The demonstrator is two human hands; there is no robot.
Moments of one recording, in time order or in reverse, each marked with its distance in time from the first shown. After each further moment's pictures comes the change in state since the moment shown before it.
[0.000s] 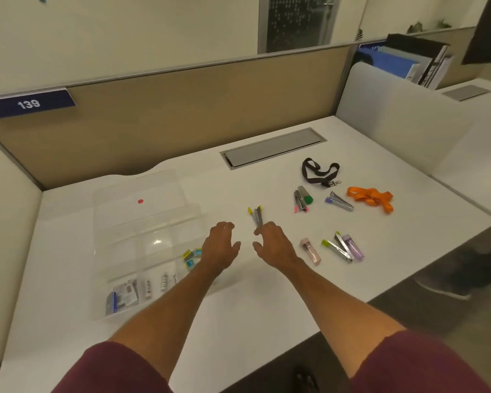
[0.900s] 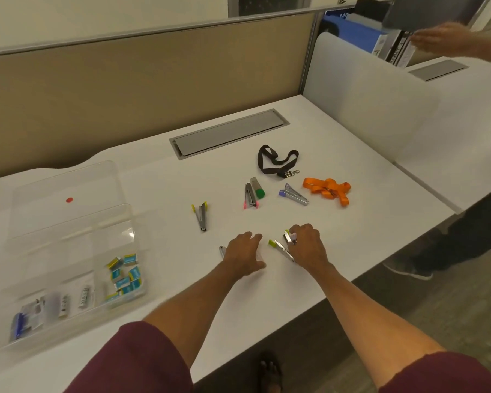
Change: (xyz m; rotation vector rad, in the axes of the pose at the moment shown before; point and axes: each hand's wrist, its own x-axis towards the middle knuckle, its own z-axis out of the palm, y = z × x) left_hand 0.052 0.168 0.120 0.141 -0.388 0.185; right_hand 0.001 0.210 -0.080 -0.124 0.021 0.306
